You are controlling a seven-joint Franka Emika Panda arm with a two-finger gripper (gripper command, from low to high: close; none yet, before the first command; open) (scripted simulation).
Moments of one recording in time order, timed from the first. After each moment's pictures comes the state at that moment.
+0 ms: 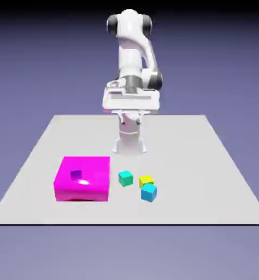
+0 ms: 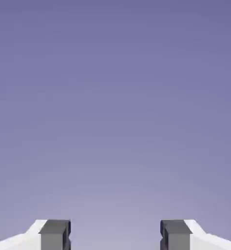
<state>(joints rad) 0.00 -0.53 0.01 -2.78 0.01 2.99 0.76</state>
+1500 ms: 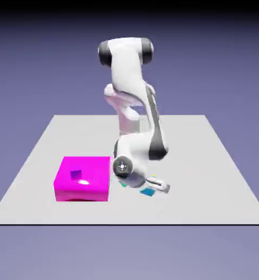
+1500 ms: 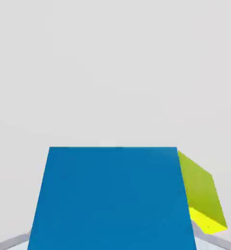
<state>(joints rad) -0.08 0.47 0.20 -2.07 0.22 1.83 1.06</state>
